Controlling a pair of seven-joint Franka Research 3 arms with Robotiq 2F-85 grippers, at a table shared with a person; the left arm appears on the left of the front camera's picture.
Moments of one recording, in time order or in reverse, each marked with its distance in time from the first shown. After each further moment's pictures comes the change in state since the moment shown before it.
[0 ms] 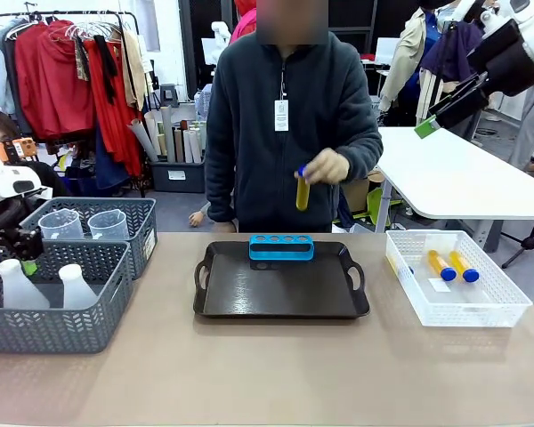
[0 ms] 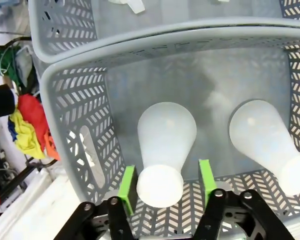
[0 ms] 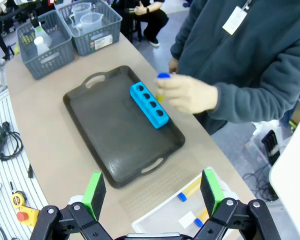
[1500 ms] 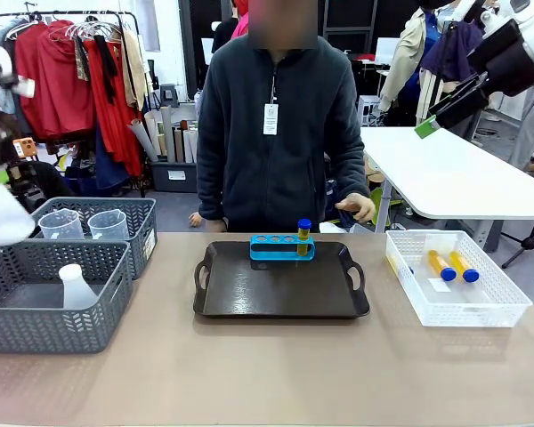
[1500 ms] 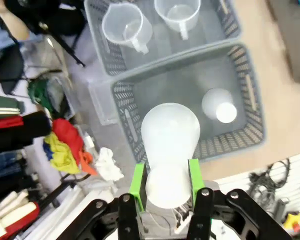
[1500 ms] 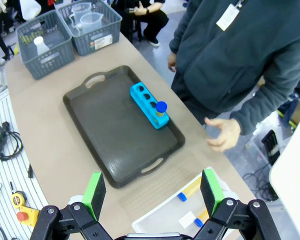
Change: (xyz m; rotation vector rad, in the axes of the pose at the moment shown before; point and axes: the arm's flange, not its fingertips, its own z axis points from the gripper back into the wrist) left arm -0.015 -0.033 0.231 0.054 -0.130 -0.156; right arm 0.000 0.000 0.000 0.000 0.000 0.000
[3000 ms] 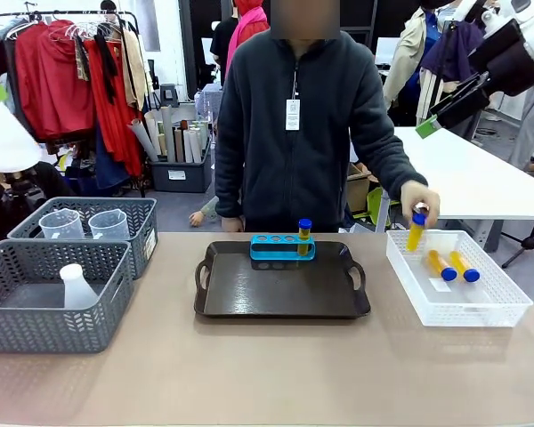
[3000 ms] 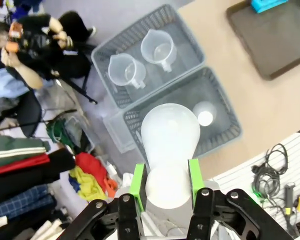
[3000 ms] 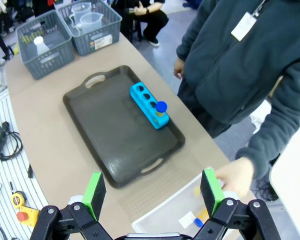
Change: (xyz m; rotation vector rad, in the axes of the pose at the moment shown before) left arm 0.020 -0.034 0.133 -0.001 -0.124 -0.210; right arm 0.000 0.000 0.000 0.000 0.000 0.000
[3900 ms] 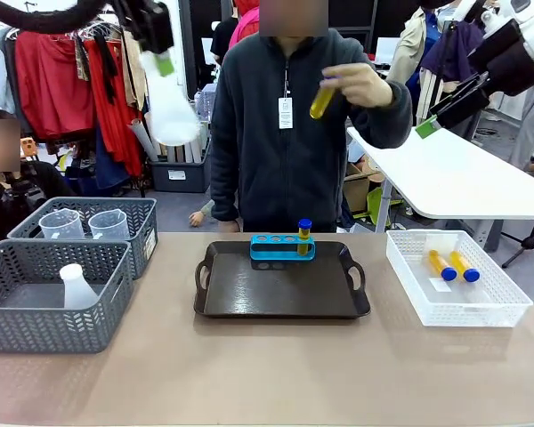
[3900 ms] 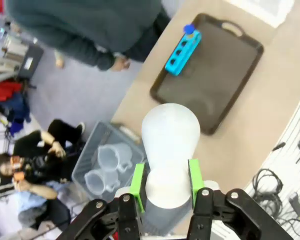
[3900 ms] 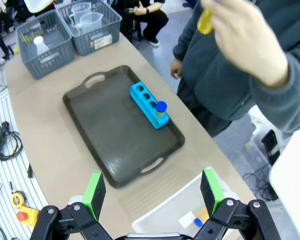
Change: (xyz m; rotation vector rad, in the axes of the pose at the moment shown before) left arm 0.108 -0.218 0.026 -0.089 -0.229 -0.463; right arm 0.000 0.000 0.000 -0.001 0.001 0.001
